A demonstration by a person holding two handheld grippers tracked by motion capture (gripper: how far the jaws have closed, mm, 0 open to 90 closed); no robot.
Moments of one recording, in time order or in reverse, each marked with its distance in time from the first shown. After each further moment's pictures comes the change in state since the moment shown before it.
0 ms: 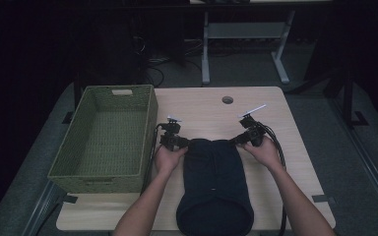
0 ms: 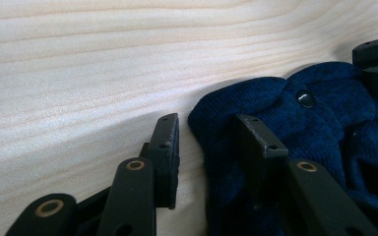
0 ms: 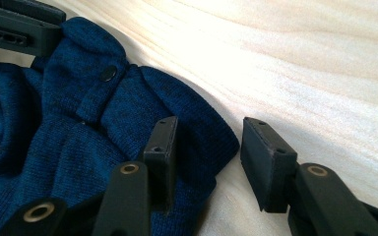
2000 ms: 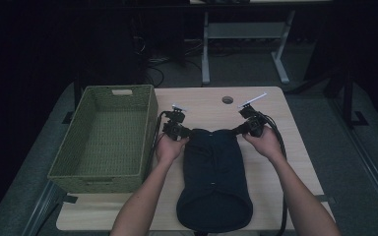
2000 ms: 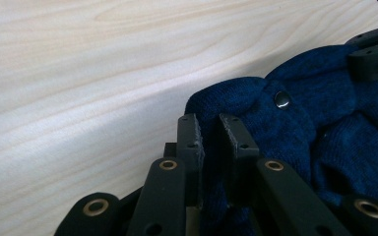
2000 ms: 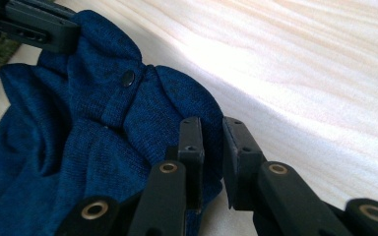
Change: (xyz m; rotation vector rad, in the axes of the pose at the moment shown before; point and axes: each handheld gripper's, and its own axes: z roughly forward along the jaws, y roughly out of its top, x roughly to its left) left arm -0.020 0.037 -0.019 0.008 -0.005 0.129; right arm 0.013 0.026 -0.028 -0.023 -0.020 -0.053
